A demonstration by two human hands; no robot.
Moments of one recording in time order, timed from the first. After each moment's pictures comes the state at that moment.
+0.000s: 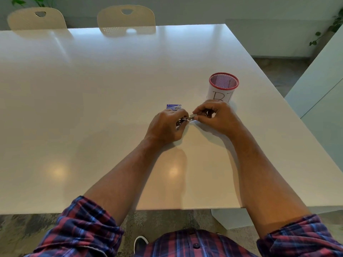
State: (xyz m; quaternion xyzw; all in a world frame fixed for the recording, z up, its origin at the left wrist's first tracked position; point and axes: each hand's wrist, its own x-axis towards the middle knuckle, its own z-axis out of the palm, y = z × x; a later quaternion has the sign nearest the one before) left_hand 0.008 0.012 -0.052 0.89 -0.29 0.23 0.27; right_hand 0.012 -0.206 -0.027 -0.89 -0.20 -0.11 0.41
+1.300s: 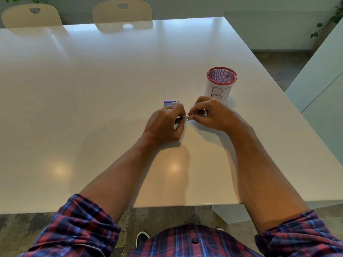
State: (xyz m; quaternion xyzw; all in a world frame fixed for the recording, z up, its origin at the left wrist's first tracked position) left_hand 0.002 0.011 -0.049 0.88 -0.31 0.24 0.26; right_hand 0.006 -0.198 -0.010 -0.93 -0.26 -0.06 0.26
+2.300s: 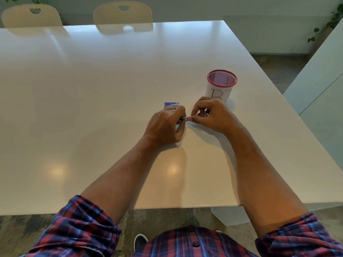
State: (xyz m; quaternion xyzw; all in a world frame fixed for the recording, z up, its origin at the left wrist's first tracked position) left_hand 0.001 0.009 -0.048 0.88 -0.32 0.26 0.23; right_hand 0.008 -0.197 -0.019 -0.91 -0.20 -0.08 0.36
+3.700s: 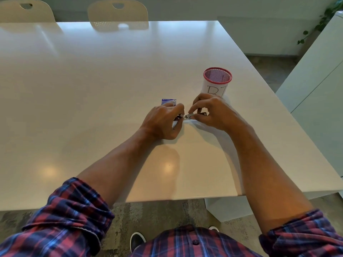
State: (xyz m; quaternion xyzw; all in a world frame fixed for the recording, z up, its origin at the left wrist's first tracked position) left_hand 0.008 0.017 -0.043 0.86 -0.40 0.25 0.22; right_hand -0.010 -0.202 -0.002 -0.93 -0.24 -0.08 0.25
